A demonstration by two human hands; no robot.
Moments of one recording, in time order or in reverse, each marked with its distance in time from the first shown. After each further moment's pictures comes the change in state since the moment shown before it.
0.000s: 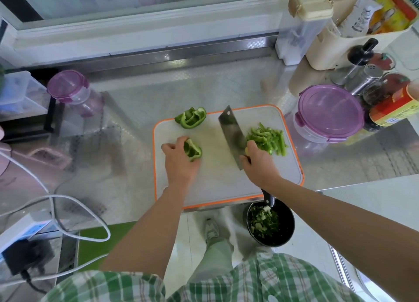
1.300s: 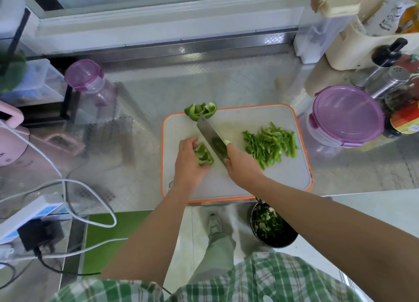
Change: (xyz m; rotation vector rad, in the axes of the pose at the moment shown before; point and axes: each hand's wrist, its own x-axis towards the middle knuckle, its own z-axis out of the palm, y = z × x) left_hand -0.016 -0.010 0.005 -0.146 -0.067 0.038; right_hand 0.012 -0.030 0.036 -0.201 -0.168 -0.143
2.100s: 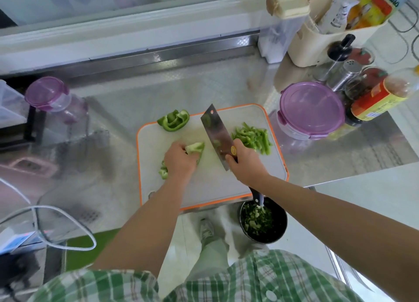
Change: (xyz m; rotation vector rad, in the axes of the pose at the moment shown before) left_hand 0.027 0.045 0.026 0.072 0.022 -0.219; right_hand -0.027 0.039 -0.041 0.319 0.142 0.128
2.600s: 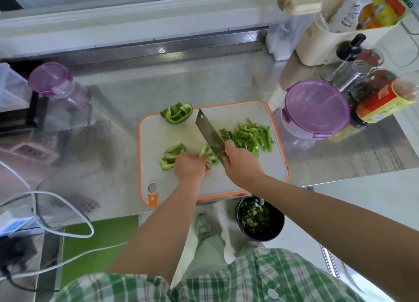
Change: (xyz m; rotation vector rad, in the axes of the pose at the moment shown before) left_hand -0.020 -0.018 0.037 -0.379 -0.058 -0.304; right_hand -0.005 -0.009 0.013 -0.296 -0.091 -0.080
